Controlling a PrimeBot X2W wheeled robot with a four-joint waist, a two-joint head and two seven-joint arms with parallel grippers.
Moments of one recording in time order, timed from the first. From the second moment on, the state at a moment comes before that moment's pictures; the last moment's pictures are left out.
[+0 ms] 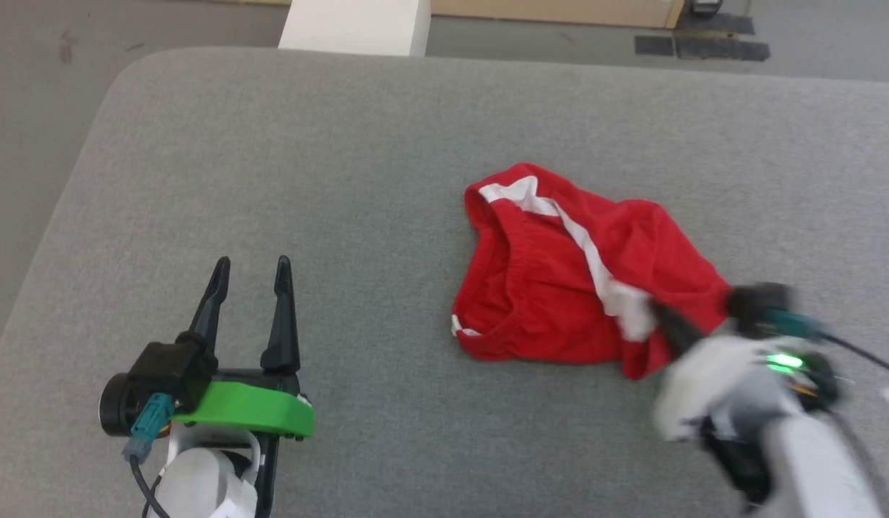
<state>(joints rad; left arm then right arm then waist) -0.12 0.05 -0.02 0.06 -0.17 -0.09 -0.26 -0.19 -0.05 0.05 0.18 0.21 0.13 0.26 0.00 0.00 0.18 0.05</state>
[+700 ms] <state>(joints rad) -0.13 0.05 -0.04 0.07 -0.16 -0.10 -0.26 -0.11 -0.05 -0.45 0.02 -0.01 0.13 0.12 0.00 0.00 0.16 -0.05</state>
